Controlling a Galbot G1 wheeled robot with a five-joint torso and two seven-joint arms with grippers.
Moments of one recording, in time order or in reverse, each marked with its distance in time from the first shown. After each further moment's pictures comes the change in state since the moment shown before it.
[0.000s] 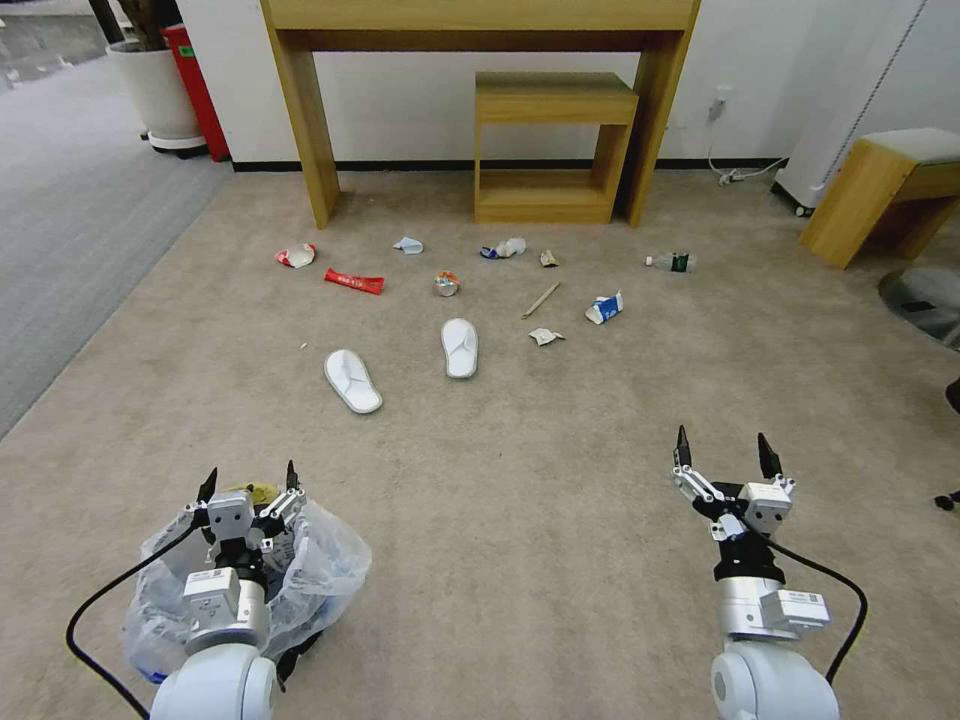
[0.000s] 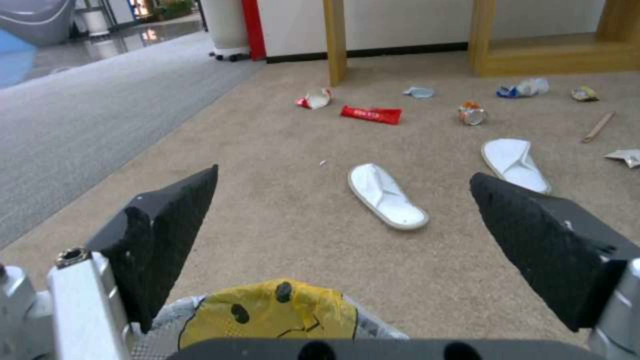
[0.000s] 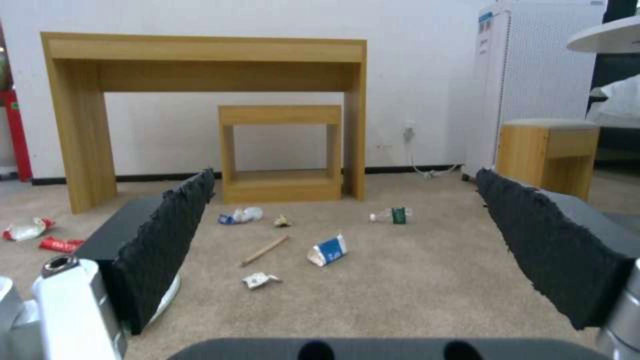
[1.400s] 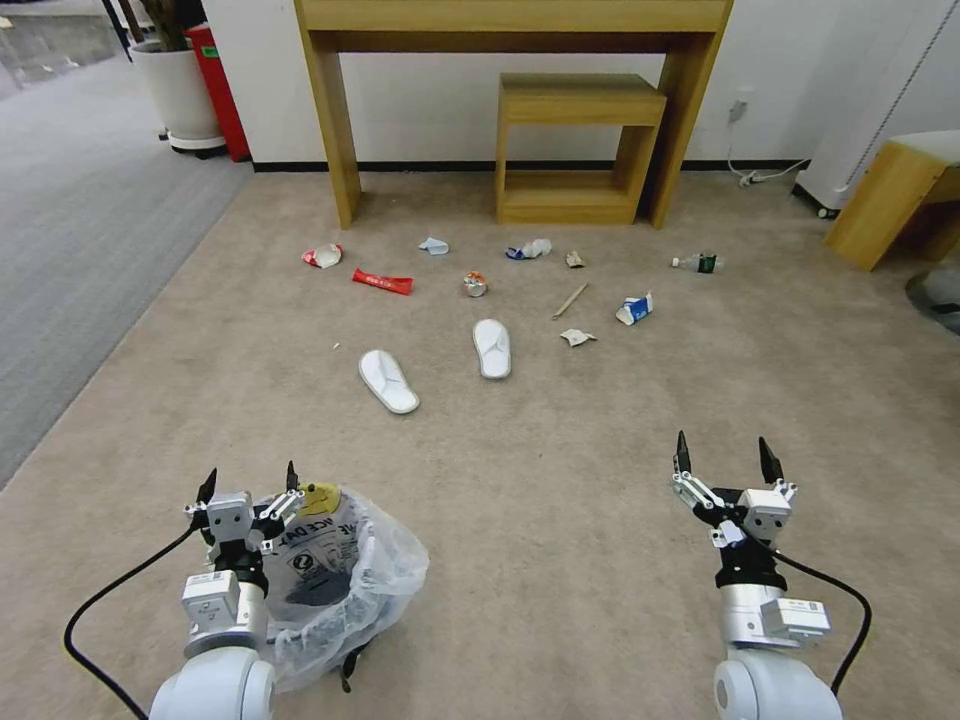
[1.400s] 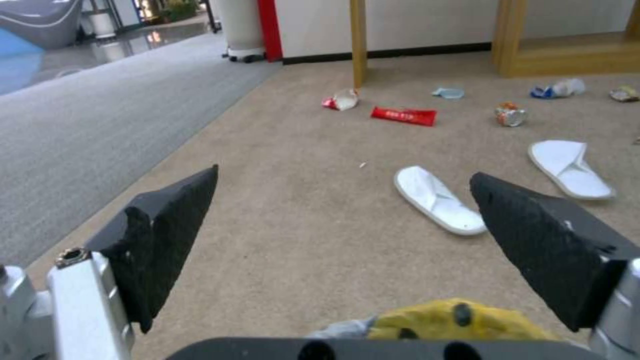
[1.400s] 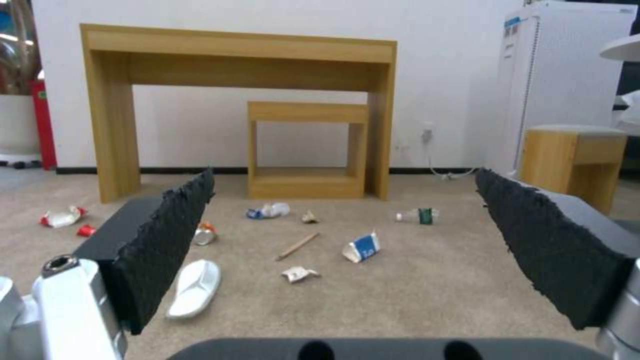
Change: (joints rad) left arm 0.009 0.000 0.002 -0.008 0.004 -0.004 0.000; right arm -0.018 0.013 0.012 0.002 -0.027 0.014 -0.025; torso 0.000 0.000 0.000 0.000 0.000
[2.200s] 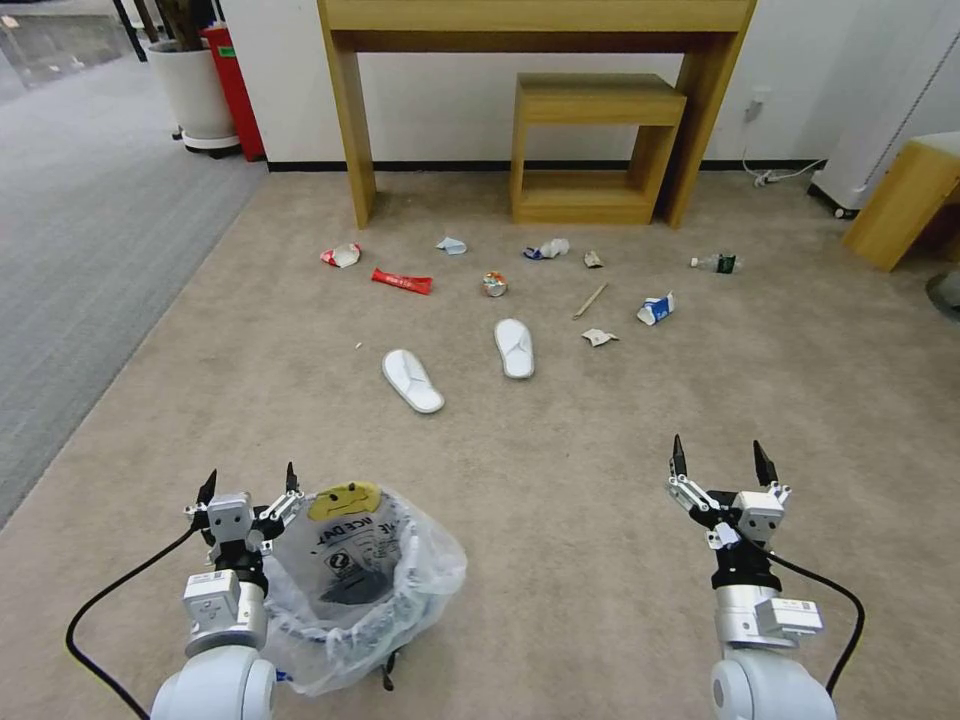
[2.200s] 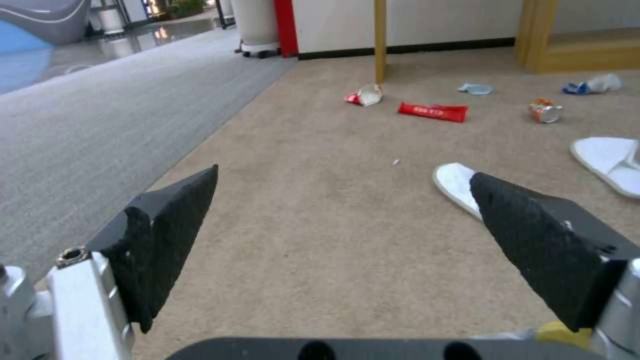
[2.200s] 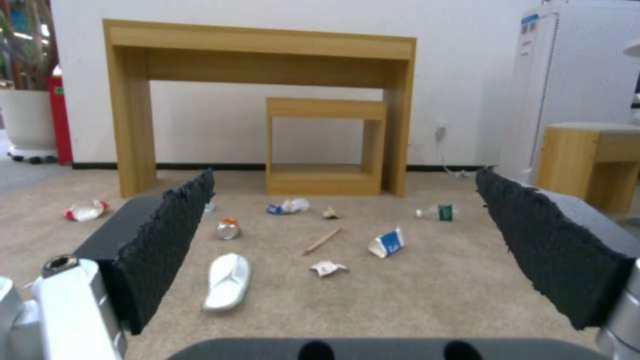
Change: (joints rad) left arm -0.007 0.001 -0.003 0.016 -0.001 -0.001 -0.009; right arm 0.011 0.002 0.001 -0.032 -0.005 0.016 -0.010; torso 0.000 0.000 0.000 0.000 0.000
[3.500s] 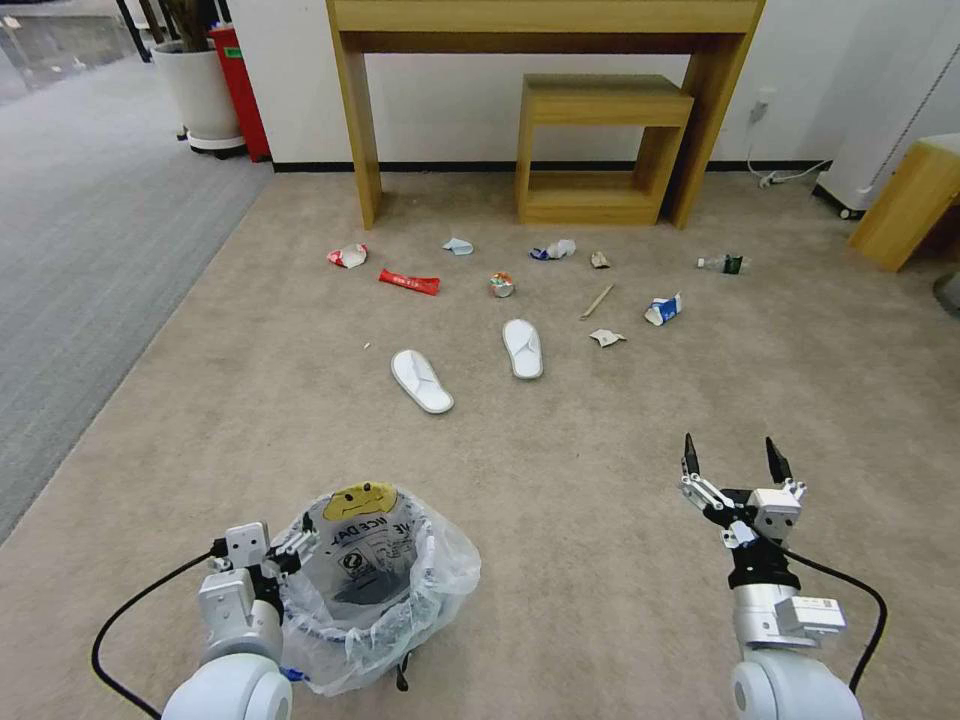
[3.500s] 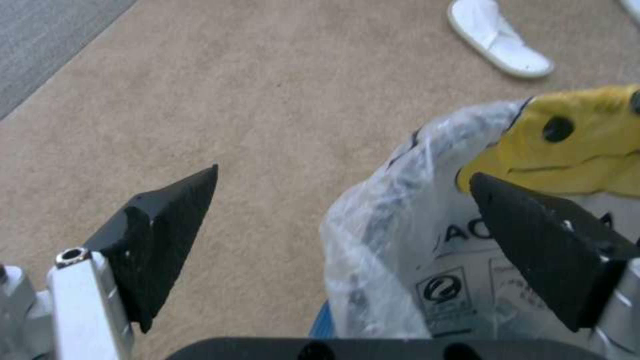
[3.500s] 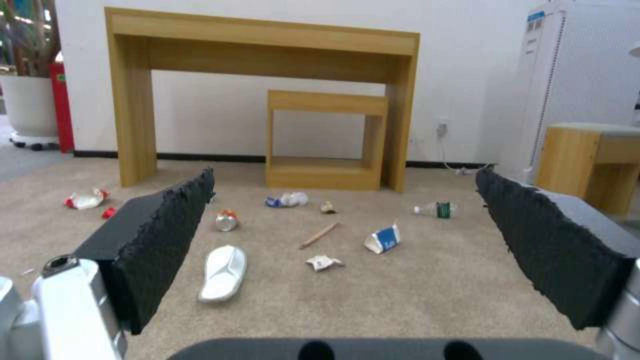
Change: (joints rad) left arm 0.067 0.108 0.119 -0.092 -0.239 0.422 -0.242; right arm -0.027 -0.078 0.007 0.033 0.045 -0.042 0.023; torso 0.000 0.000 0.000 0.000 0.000
